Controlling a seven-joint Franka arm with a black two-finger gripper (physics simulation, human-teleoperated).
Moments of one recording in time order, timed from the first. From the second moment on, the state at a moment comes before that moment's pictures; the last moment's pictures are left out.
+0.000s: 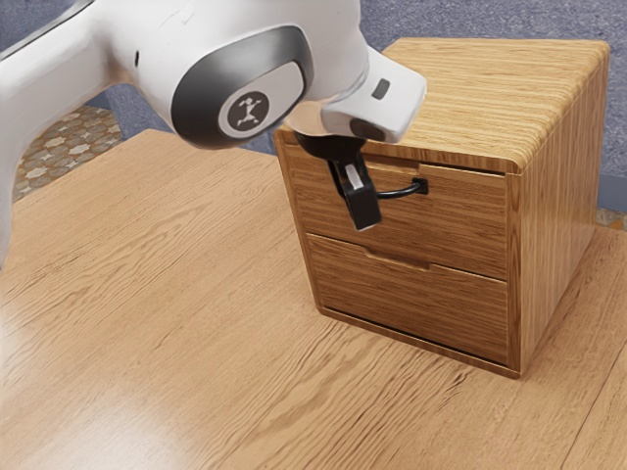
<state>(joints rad) -0.18 0.09 -0.14 -1.34 0.35 1.69 0.37</state>
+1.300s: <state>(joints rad) -0.21 0.05 -0.09 -1.47 0.47 1.81 0.78</state>
